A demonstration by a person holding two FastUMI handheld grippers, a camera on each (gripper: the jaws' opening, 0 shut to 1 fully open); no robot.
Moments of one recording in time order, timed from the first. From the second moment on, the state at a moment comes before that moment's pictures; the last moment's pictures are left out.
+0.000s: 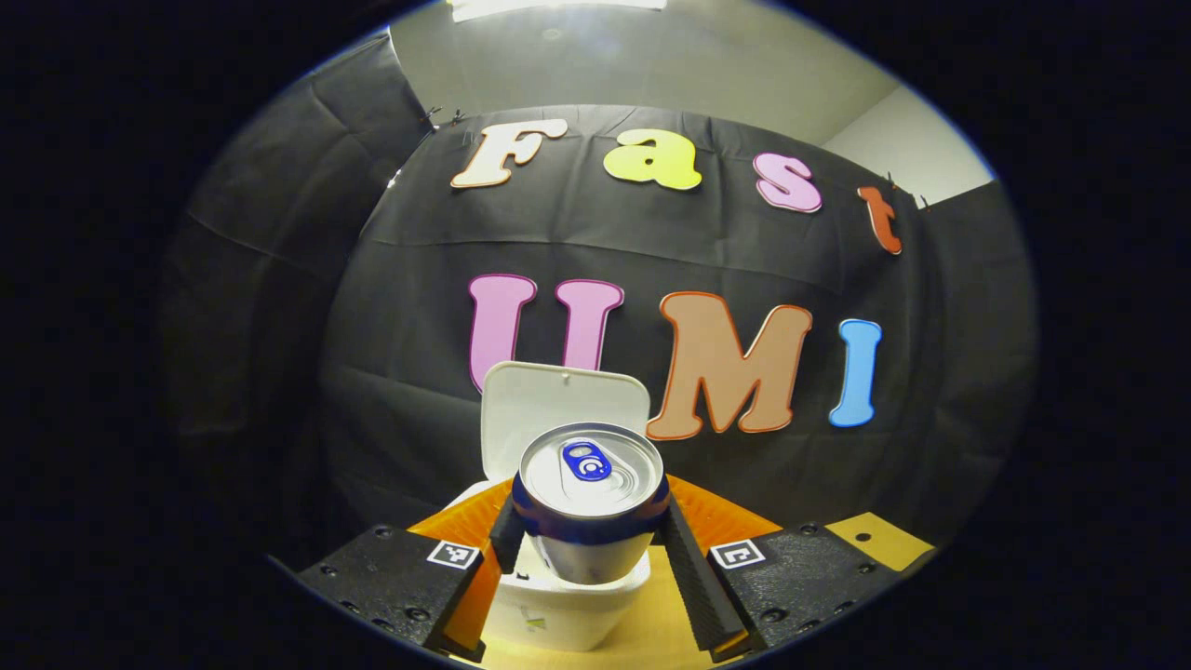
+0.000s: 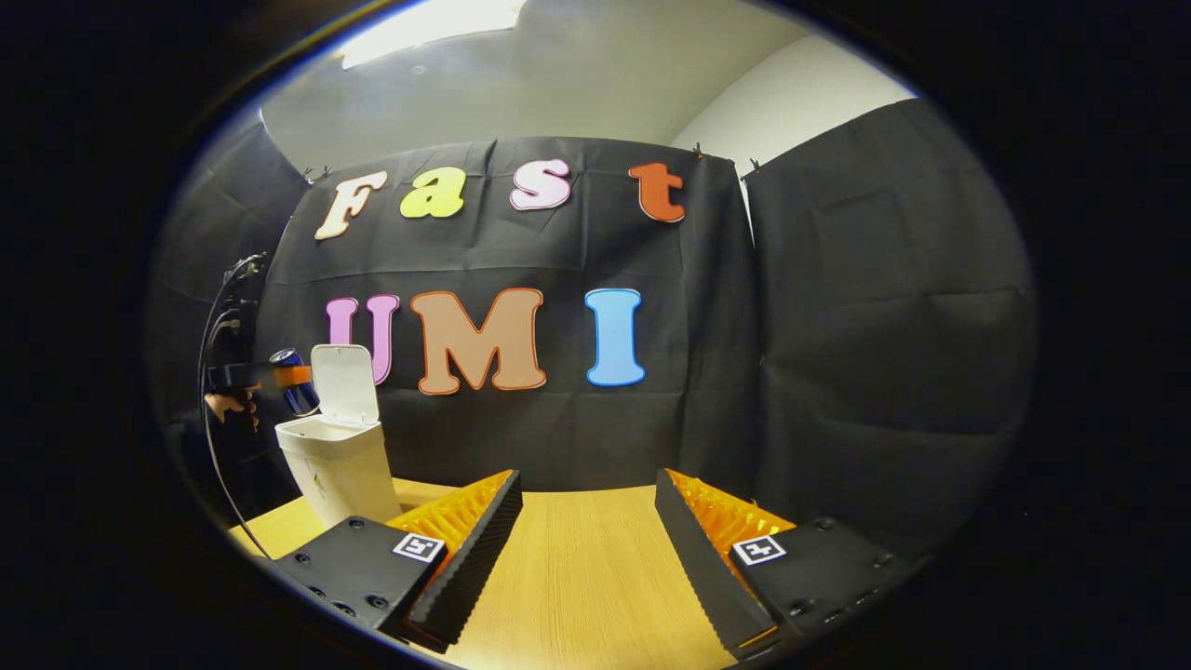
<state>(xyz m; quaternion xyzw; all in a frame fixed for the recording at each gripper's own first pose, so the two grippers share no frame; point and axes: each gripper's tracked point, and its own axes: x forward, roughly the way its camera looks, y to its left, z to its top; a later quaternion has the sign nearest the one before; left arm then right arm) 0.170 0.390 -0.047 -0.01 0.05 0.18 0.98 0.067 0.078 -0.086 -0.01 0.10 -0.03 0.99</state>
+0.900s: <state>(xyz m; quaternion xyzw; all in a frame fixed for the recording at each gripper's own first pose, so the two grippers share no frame) 0.210 0.448 -0.165 0.00 0.16 0.20 0.97 0.077 0.096 -0.110 -0.03 0.13 -0.05 0.99</state>
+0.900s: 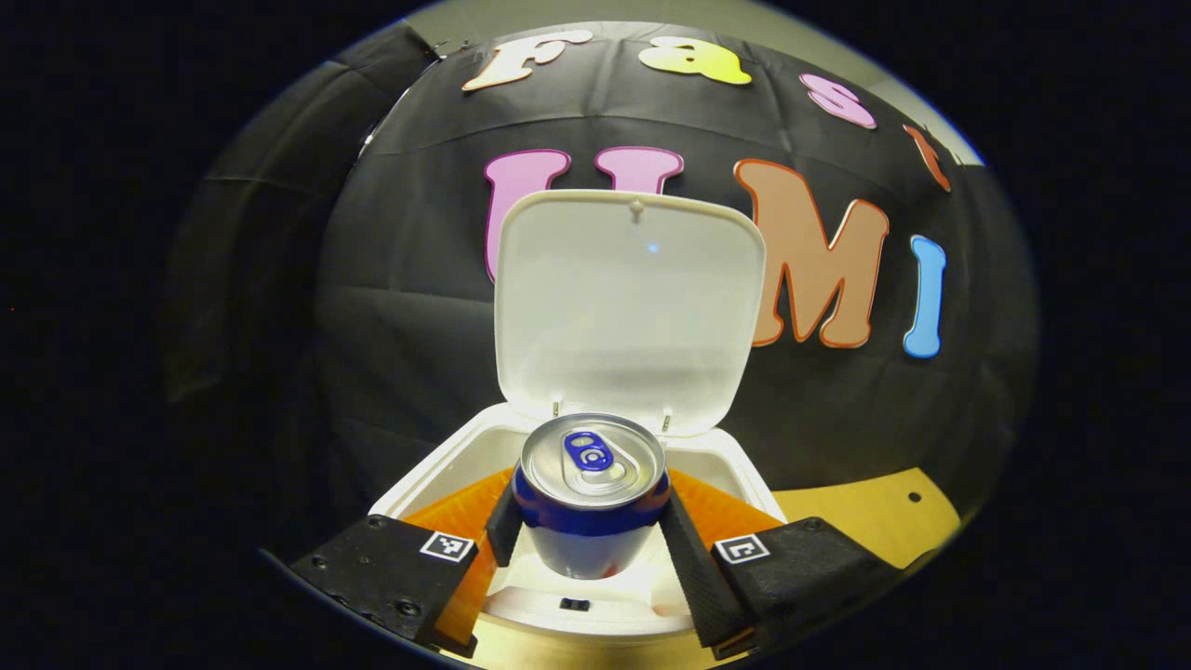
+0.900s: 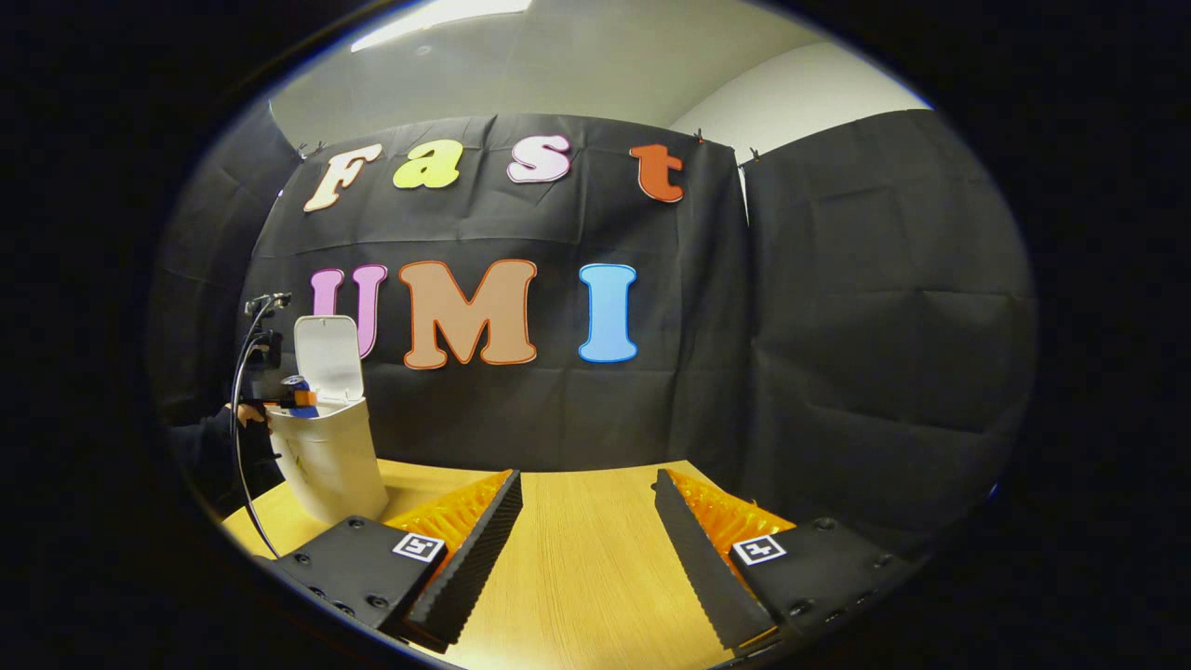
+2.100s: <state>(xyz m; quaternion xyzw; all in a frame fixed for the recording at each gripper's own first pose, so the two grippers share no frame) 0.068 0.255 -0.001 0.05 0.01 0.13 0.99 0.089 0.101 -0.061 0.01 0.08 0.09 0.99</state>
